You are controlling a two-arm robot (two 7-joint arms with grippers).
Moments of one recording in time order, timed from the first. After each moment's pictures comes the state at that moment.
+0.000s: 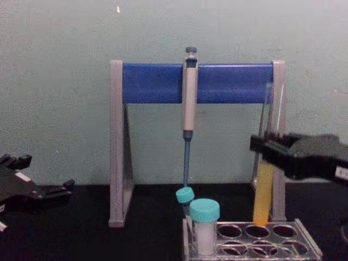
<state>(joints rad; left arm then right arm) -0.20 0.60 0.45 -1.41 -0.25 -0.12 0.03 0.15 0.43 -0.34 -1.62 0.40 -0.01 0.41</state>
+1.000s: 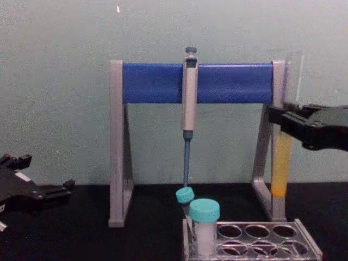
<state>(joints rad) -0.20 0.60 0.45 -1.41 -0.25 -0.12 0.03 0.15 0.44 -0.29 -1.66 0.36 -0.02 0.37</state>
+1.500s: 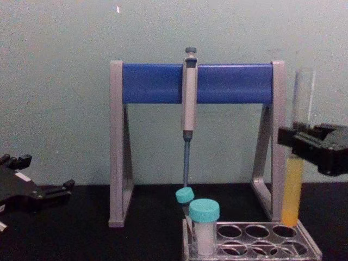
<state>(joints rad) -0.20 0.60 0.45 -1.41 -0.25 -0.12 0.03 0.02 0.48 -0.26 -1.78 0.37 0.04 0.37</state>
